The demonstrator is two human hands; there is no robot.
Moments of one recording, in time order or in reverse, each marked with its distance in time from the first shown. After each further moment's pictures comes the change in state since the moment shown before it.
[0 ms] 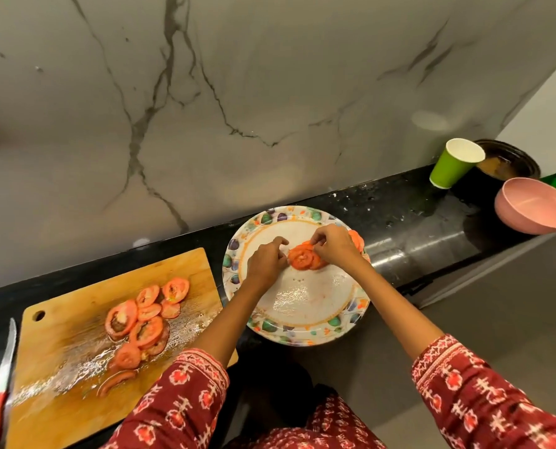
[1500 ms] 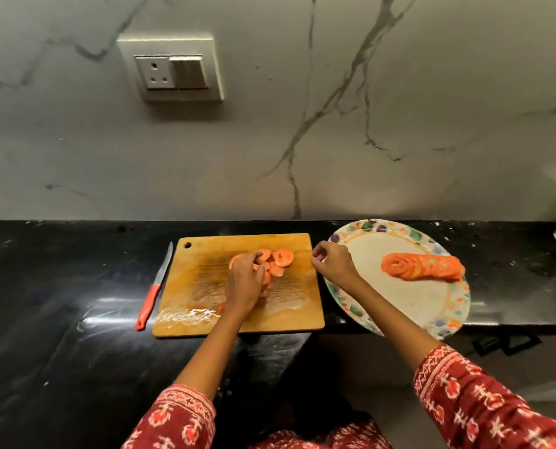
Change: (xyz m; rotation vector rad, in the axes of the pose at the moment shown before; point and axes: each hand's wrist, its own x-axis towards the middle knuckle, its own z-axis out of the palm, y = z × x) left_hand -0.158 -0.128 -0.087 0.009 0.637 -0.153; right_hand -0.059 -0.115 0.104 0.097 0.006 -0.348
